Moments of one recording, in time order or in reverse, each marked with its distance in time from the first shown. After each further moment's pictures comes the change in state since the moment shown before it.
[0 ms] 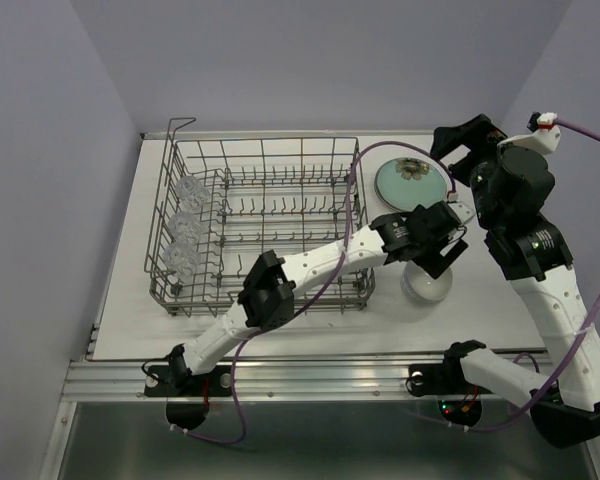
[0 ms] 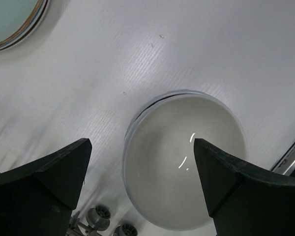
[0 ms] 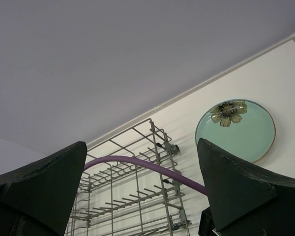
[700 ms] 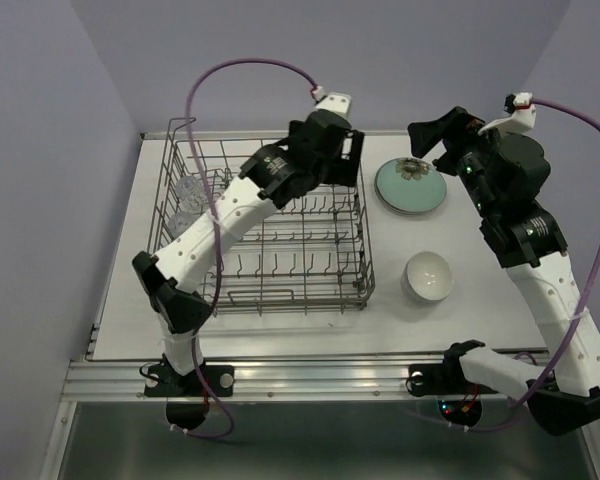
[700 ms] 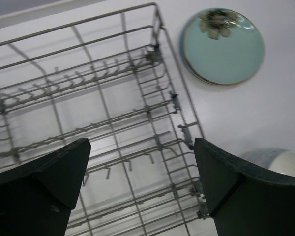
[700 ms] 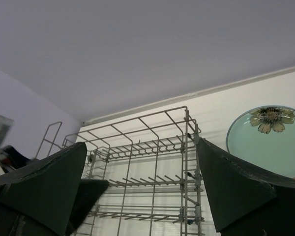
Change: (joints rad) left arm 0.250 -0.533 -0.201 -0.124 -0.238 -0.131; right arm 0.000 0.052 0.060 0.041 -0.269 -0.071
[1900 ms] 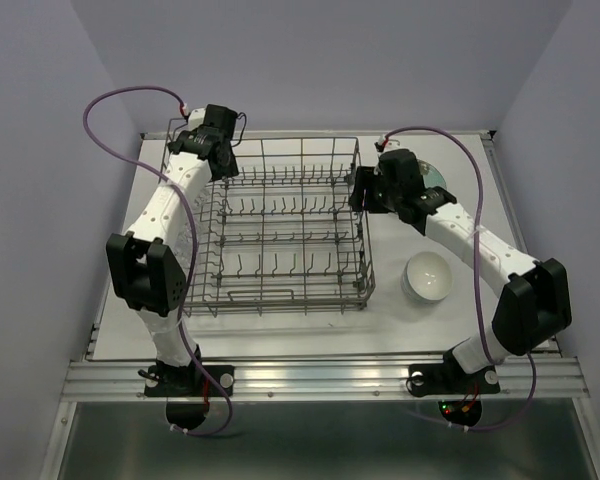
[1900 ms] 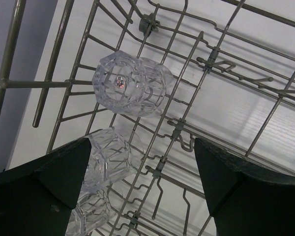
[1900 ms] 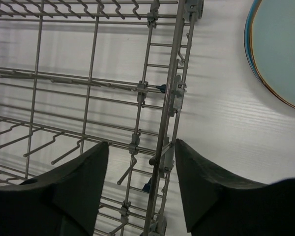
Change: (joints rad) left arm 0.664 -0.087 -0.407 -0.071 -0.177 -0.114; right arm 0.119 0.455 -0.164 -0.034 -0.130 -0.158
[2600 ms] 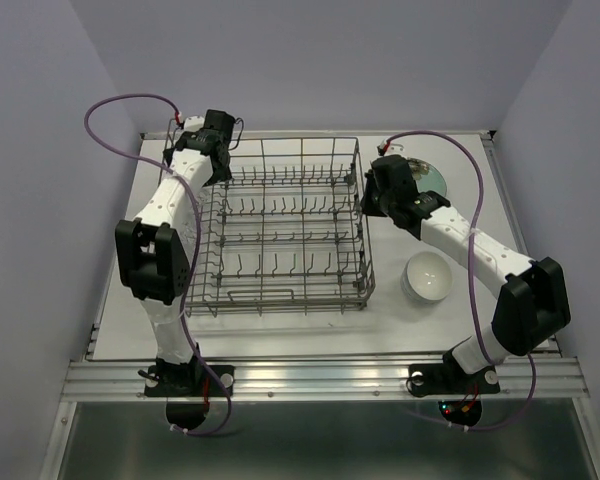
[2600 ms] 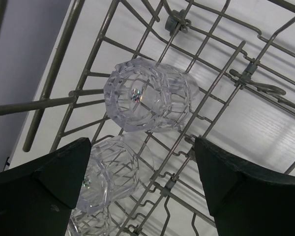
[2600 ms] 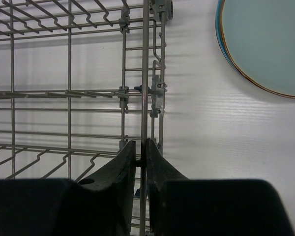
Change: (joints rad) left arm 0.047 0.089 0.005 -0.007 -0.074 -0.050; right arm 0.052 0.011 -0.033 0.005 0.175 0.072
